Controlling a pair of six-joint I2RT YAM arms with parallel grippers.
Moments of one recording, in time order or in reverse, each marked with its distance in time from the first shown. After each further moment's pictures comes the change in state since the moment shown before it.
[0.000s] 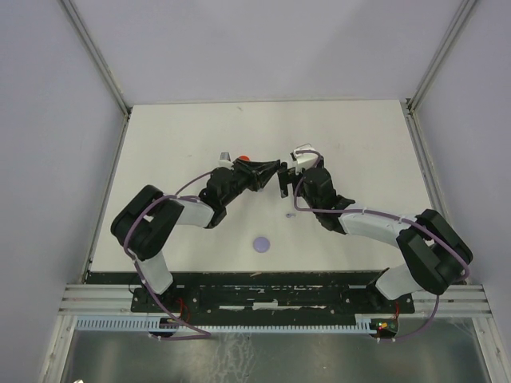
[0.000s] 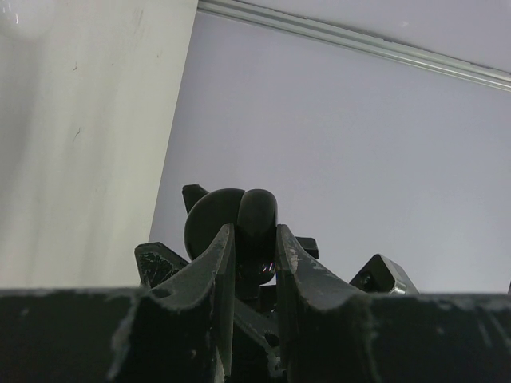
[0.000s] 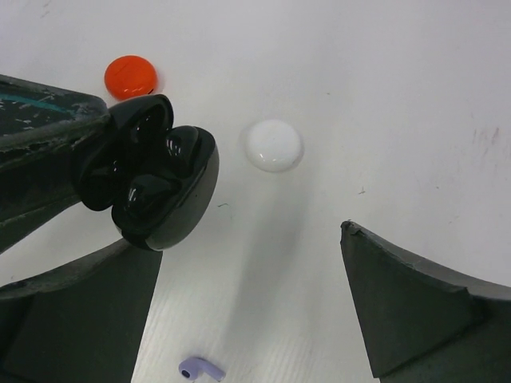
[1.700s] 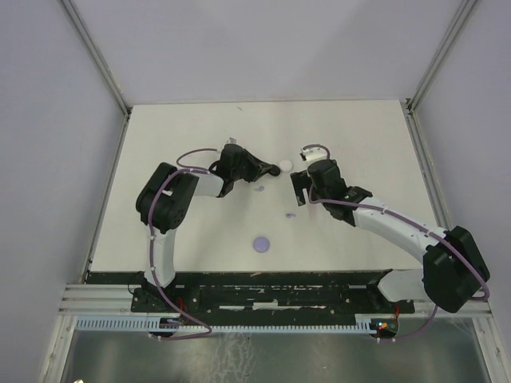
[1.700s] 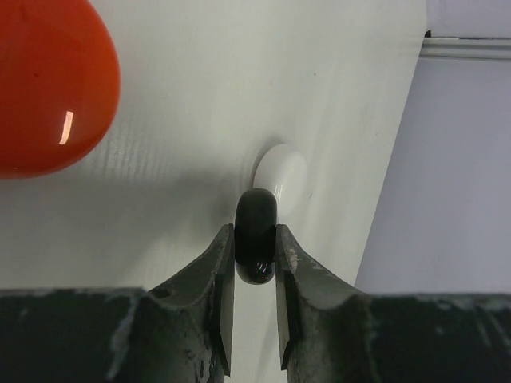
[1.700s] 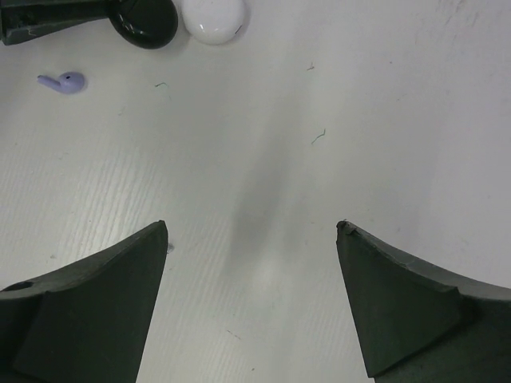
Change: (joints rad) left arm 0.126 0.307 0.406 -0.533 0.058 0.529; right arm -0.058 -0.158 0.125 -0.621 0.010 0.050
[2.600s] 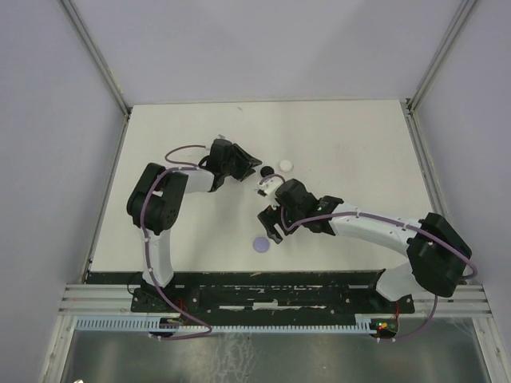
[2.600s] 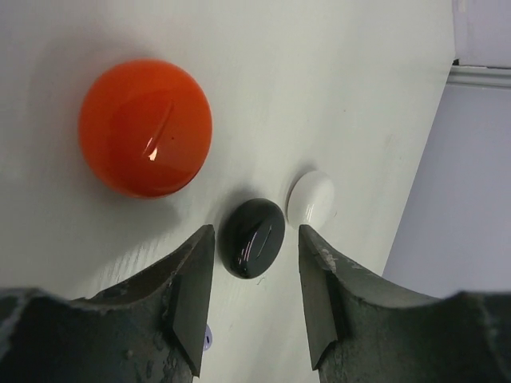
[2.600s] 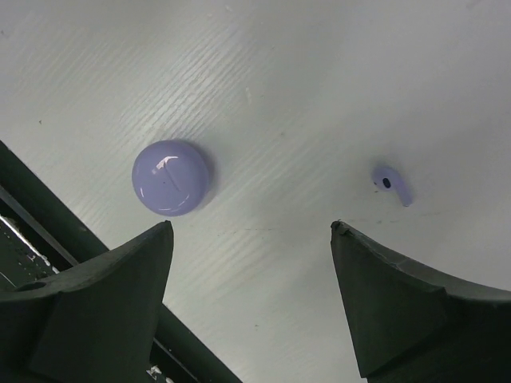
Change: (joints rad) left arm 0.074 -0.036 0.006 -0.127 0.002 0.077; right arm 0.241 0.127 0.066 -0.138 -0.384 -0.031
